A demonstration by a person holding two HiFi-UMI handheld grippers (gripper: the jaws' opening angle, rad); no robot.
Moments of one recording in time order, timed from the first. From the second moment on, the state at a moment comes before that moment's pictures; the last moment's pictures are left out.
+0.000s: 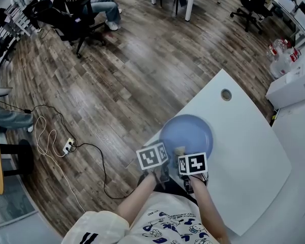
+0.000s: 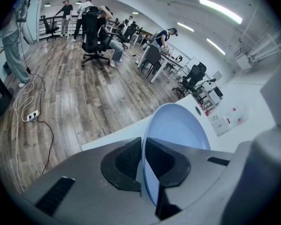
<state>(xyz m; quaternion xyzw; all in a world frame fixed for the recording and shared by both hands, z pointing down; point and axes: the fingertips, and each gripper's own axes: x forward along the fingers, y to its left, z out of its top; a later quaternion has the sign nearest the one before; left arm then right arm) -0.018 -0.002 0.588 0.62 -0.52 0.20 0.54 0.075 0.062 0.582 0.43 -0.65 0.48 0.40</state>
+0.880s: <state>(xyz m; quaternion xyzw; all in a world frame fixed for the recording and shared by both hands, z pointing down) -0.018 -0.007 0.588 0.64 -0.51 0.23 0.52 0.049 0.039 0.582 0.39 -0.68 0.50 0.38</state>
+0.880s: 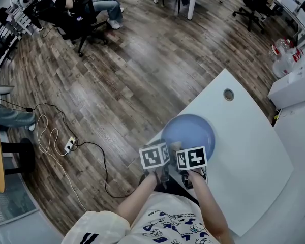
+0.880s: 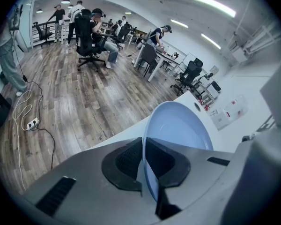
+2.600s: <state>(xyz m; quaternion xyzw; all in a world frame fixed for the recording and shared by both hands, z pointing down) -0.015 -0.009 0.589 0.66 -0.50 0.24 0.51 0.048 -0.042 0.581 0.44 -0.72 0.43 0.32</state>
